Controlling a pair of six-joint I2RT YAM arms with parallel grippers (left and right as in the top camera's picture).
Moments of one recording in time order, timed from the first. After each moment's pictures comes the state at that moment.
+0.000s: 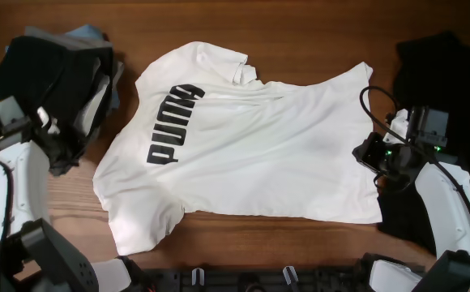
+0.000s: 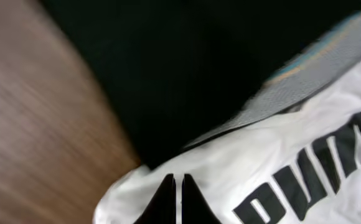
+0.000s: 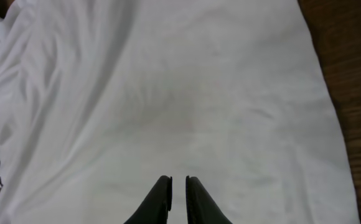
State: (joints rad) left arm 0.47 1.52 1.03 -0.76 0.16 -0.34; right arm -0.26 1.34 0.77 -0.67 -0.40 0.26
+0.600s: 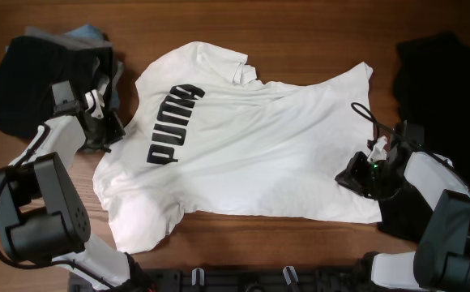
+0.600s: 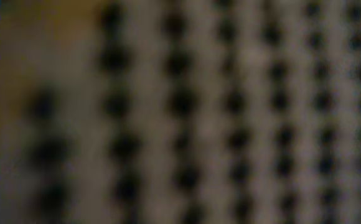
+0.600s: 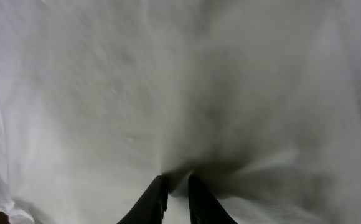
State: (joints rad) left arm 0.27 1.83 1.03 -0.47 0.16 -0.16; right arm -0.27 1.59 0.68 -0.67 -0.47 0.33
